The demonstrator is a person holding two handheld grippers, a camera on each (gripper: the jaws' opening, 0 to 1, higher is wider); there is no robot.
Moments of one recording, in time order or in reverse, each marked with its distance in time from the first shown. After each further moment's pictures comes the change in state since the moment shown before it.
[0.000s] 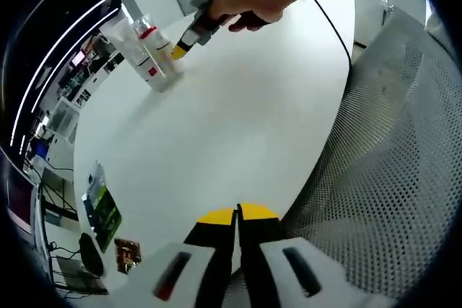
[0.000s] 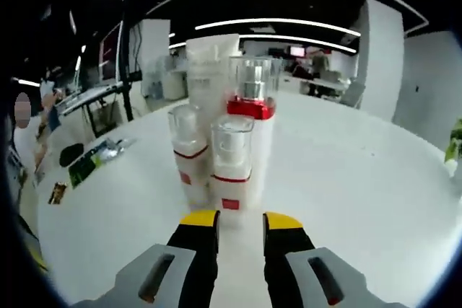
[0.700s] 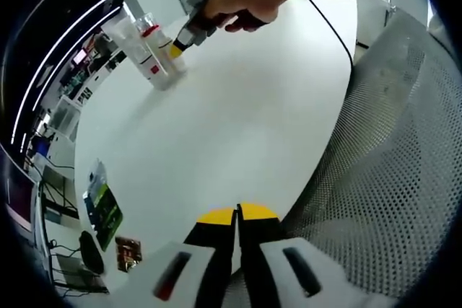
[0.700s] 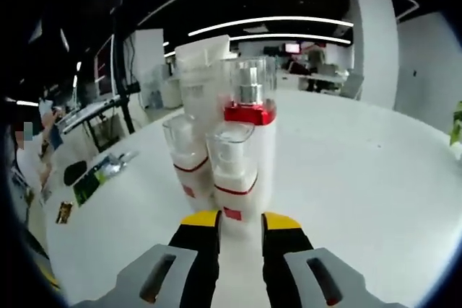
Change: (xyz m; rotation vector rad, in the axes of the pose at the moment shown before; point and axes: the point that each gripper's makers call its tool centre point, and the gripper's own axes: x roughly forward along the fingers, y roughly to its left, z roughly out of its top) left arm 0.000 0.002 -0.001 -0.008 0.006 0.008; right arm 0.011 0.011 0.006 0.060 -0.011 0.040
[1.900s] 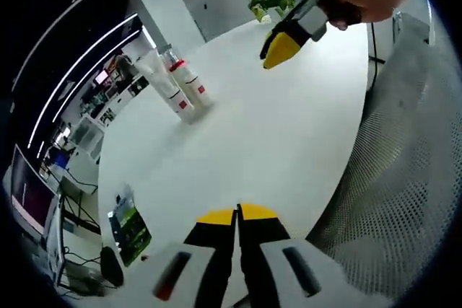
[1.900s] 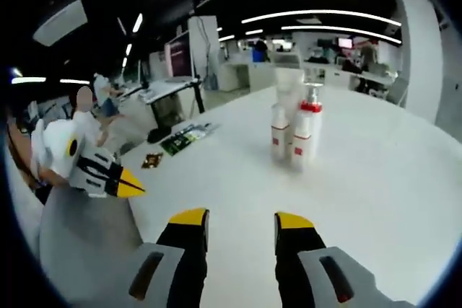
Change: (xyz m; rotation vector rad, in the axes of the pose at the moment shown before) left arm -0.025 0.025 0.040 0.002 -0.192 0.149; right arm -0.180 0.058 -0.045 -0.116 0.095 0.311
